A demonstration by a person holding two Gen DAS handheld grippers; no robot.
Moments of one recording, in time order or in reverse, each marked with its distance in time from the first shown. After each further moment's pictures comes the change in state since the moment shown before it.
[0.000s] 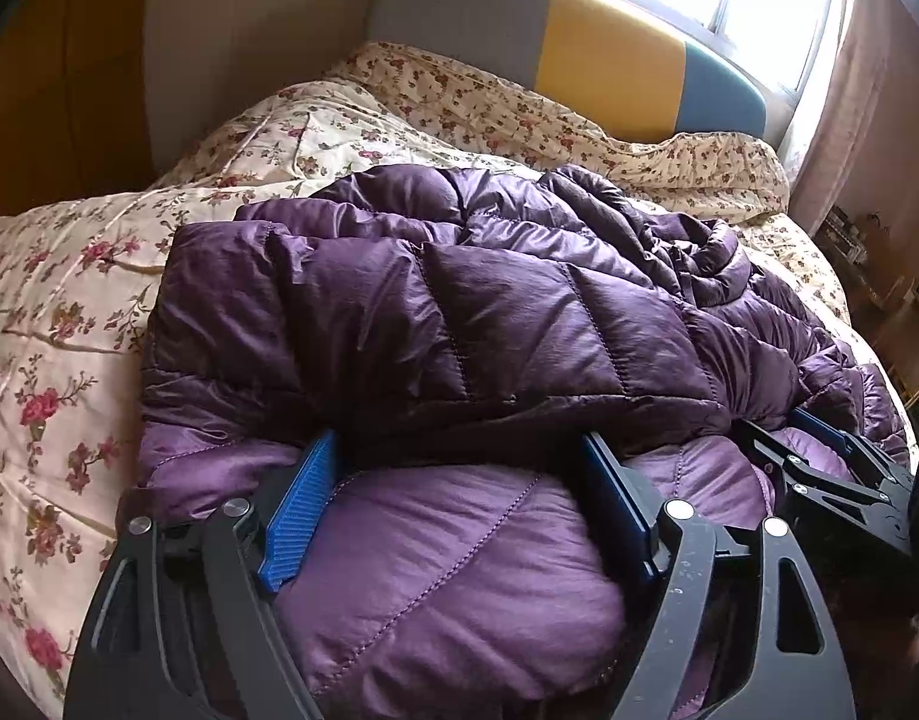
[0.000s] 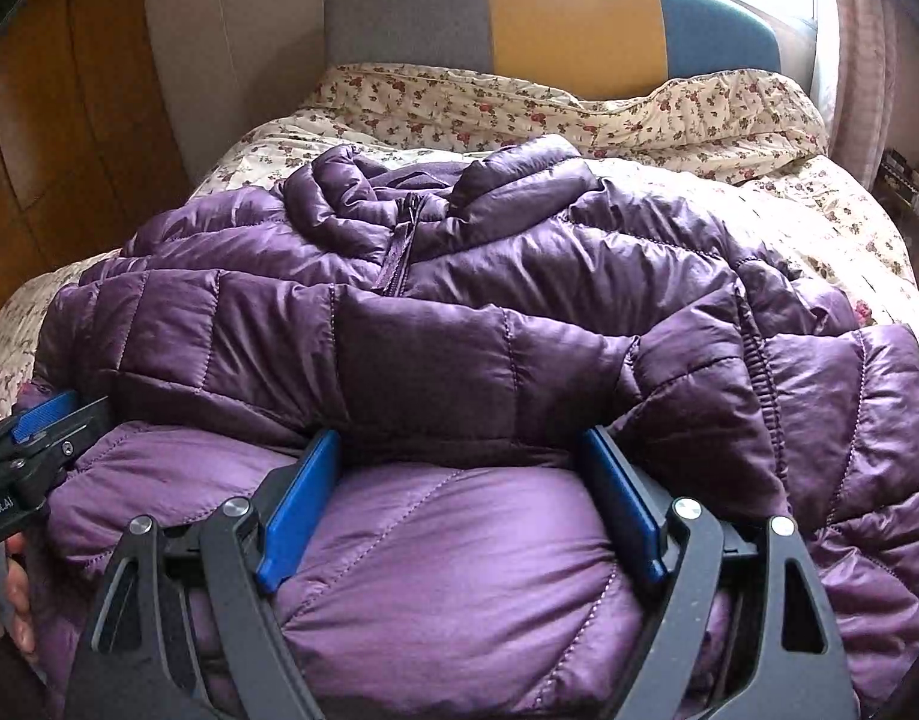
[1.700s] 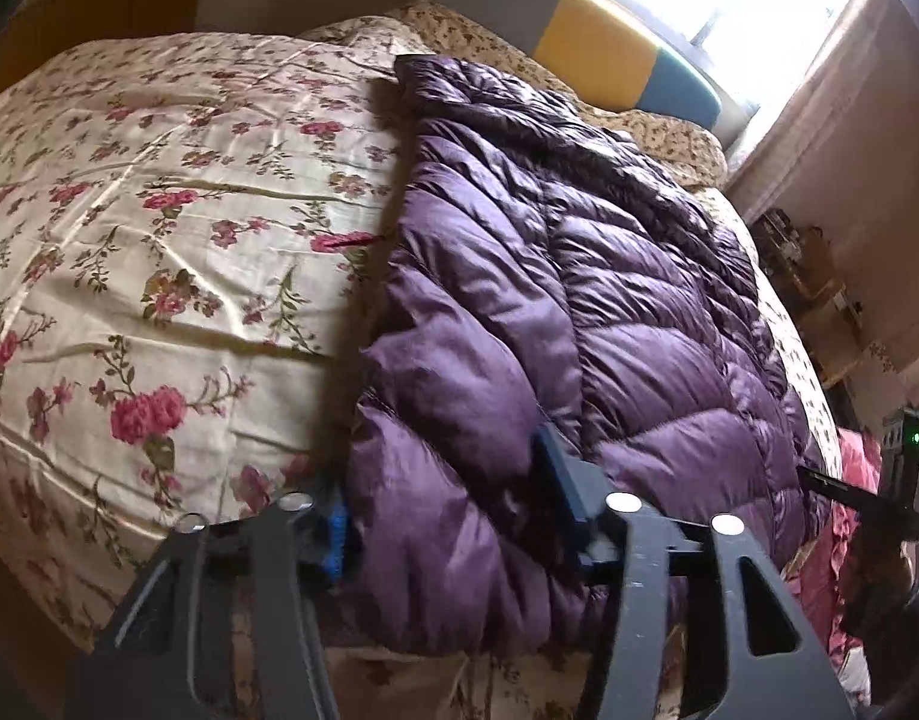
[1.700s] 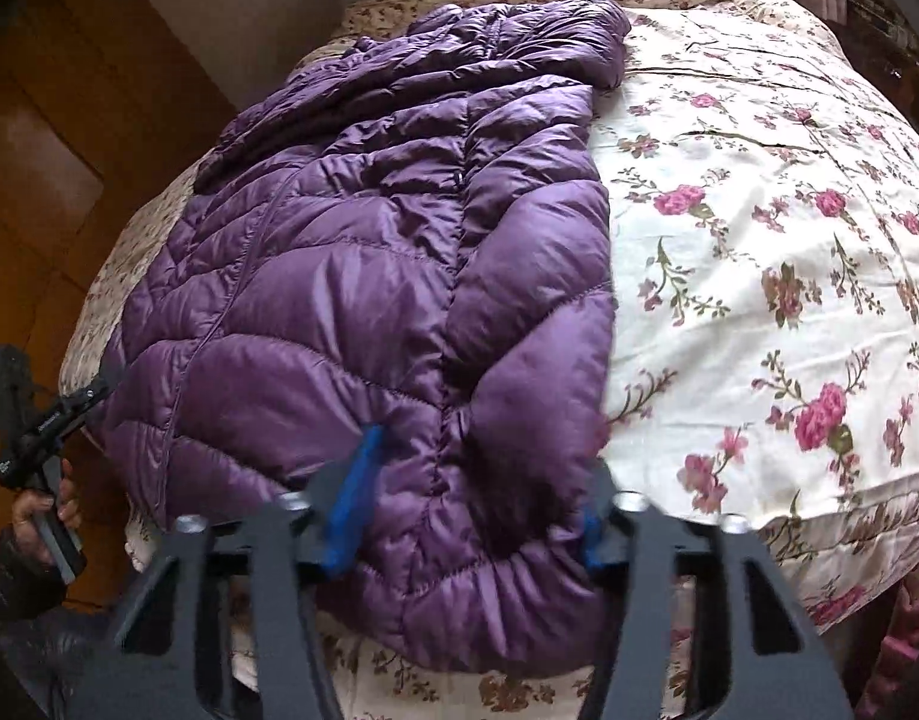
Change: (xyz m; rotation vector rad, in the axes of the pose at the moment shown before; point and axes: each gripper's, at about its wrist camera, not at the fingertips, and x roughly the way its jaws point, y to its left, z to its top) left arm -0.226 0.057 -0.223 -0.134 0.098 -0.149; right arm -0.268 -0.100 -0.233 0.154 0.259 0.234
